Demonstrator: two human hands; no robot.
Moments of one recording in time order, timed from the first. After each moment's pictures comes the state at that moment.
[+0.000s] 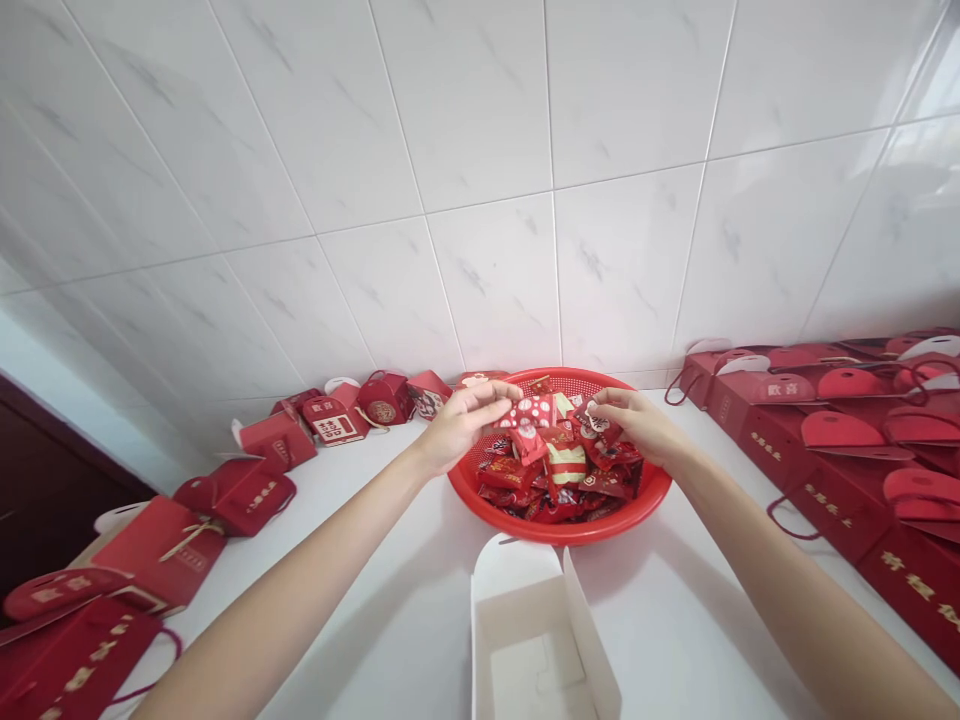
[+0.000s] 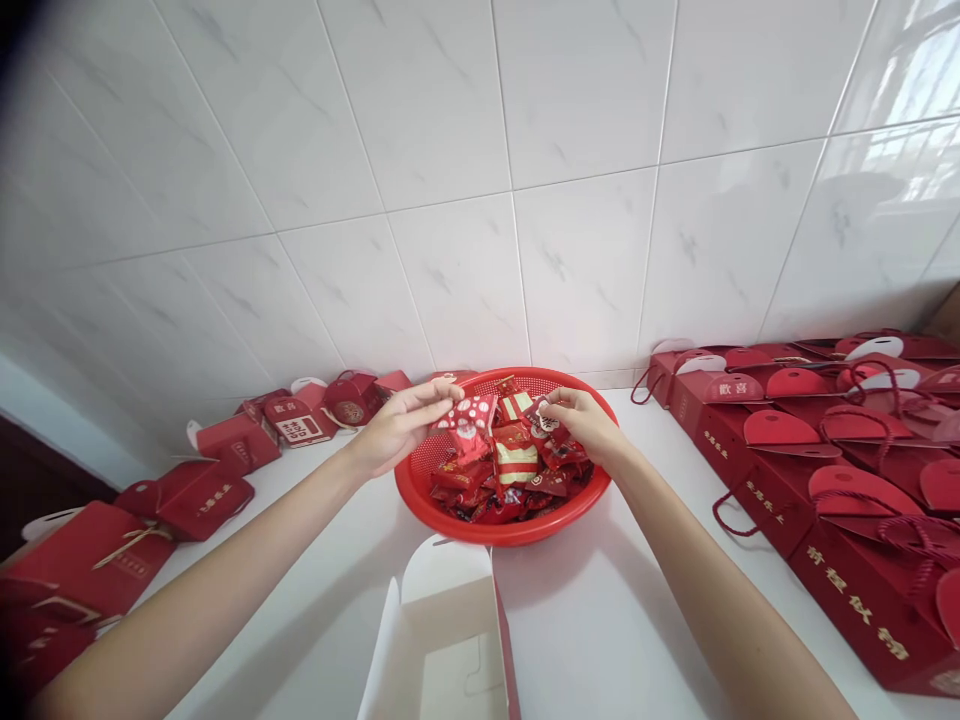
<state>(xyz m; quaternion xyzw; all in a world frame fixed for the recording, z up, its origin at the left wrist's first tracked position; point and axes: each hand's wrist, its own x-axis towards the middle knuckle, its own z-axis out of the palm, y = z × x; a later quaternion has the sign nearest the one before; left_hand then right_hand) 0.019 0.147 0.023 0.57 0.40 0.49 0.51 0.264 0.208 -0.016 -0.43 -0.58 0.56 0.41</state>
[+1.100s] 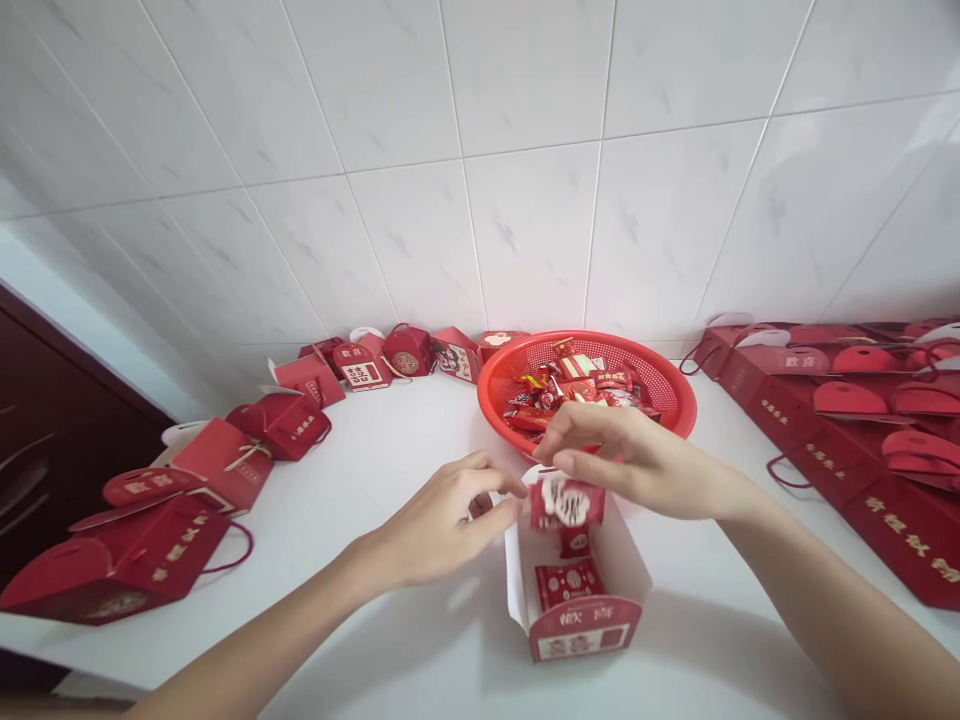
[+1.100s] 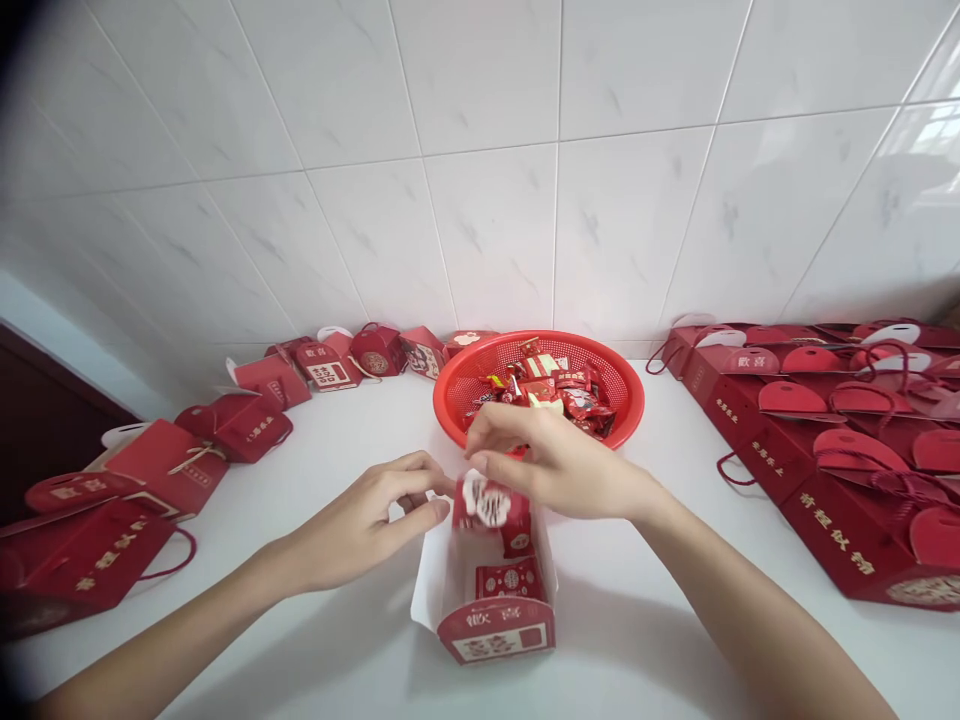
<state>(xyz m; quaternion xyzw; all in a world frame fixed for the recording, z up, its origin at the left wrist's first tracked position) 0.007 -0.006 0.004 0.74 0.58 0.22 0.27 0.233 0.082 0.031 -0.18 -0.83 0.47 0.24</state>
